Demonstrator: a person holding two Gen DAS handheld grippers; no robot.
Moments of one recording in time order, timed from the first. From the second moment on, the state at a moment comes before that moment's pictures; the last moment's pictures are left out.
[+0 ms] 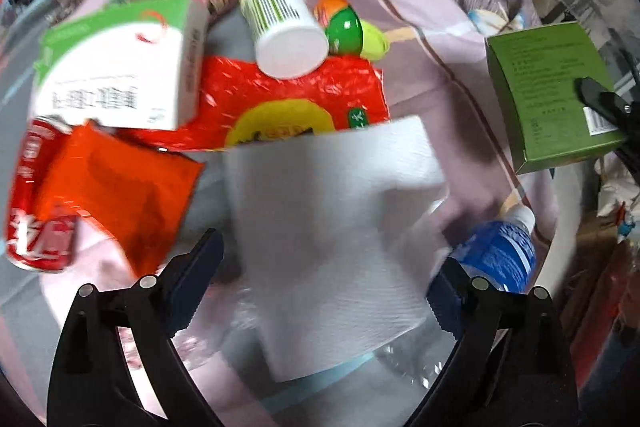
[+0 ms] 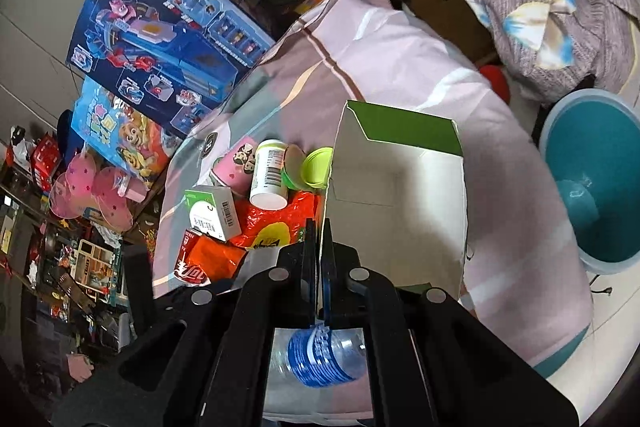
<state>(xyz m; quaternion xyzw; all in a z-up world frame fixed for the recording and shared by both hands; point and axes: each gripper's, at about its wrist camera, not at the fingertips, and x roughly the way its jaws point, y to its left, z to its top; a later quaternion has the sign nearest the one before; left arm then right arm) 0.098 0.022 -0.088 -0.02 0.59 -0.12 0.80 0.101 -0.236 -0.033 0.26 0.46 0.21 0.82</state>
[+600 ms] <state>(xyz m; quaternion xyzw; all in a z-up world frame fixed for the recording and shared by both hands) 0.097 -0.028 -0.090 0.04 0.57 -0.11 0.81 0.114 -0.262 -0.057 0.29 0.46 0.19 0.81</state>
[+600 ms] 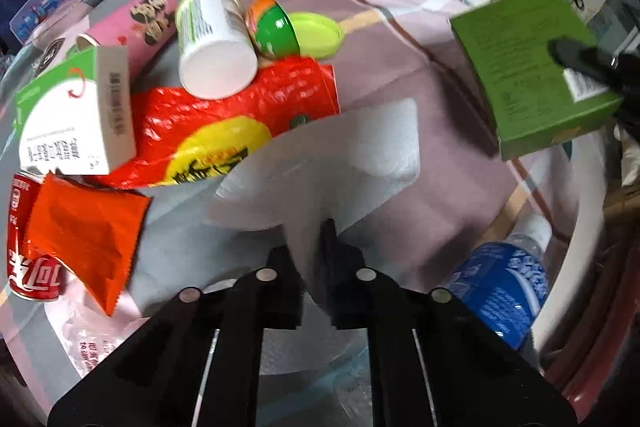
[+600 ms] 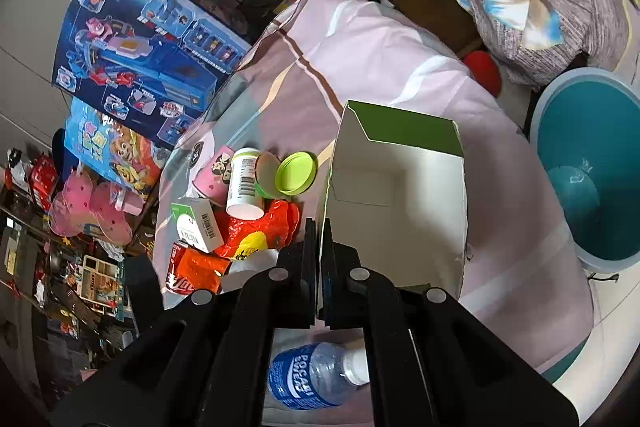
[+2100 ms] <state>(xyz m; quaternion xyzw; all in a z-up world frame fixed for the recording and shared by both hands) 0.195 -0.362 -0.109 0.14 0.61 -0.33 0.71 0.101 -0.525 -0.118 0.38 0.44 -0.05 0.81</state>
